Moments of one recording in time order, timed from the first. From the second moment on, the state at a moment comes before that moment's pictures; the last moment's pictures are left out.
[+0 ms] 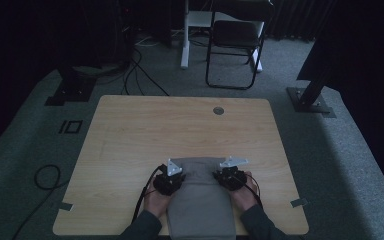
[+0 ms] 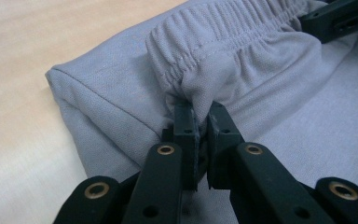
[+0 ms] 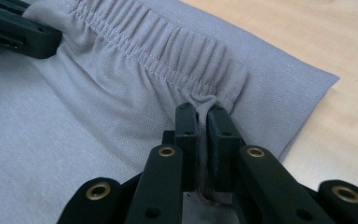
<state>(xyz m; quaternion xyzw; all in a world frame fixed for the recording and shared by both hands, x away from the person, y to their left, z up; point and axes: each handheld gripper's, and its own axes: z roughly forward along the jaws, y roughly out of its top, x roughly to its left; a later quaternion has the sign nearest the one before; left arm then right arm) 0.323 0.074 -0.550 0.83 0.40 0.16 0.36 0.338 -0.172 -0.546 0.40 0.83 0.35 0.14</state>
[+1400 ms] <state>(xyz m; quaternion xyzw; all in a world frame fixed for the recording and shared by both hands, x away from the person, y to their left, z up) 0.365 0.076 -0.447 0.79 0.41 0.17 0.43 0.395 -0.177 -0.451 0.37 0.81 0.40 0.22</state>
